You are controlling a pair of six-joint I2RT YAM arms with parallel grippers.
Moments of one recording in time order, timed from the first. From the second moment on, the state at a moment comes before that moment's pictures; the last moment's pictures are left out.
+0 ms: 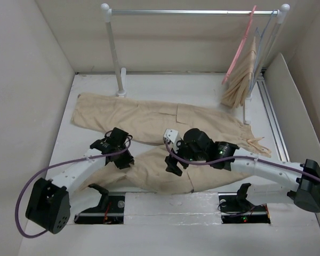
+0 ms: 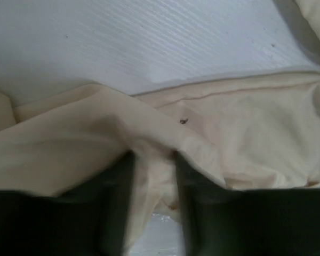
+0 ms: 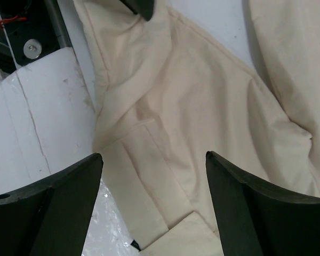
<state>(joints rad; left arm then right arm) -0.46 1.05 0.59 -0.73 -0.01 -0.98 1.05 1.19 0.86 -0.31 -0.22 0.02</state>
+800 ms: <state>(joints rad) -0.48 1.48 1.33 -0.74 -0.20 -0.70 0.82 1.15 0.90 -0.32 -0.29 -0.06</state>
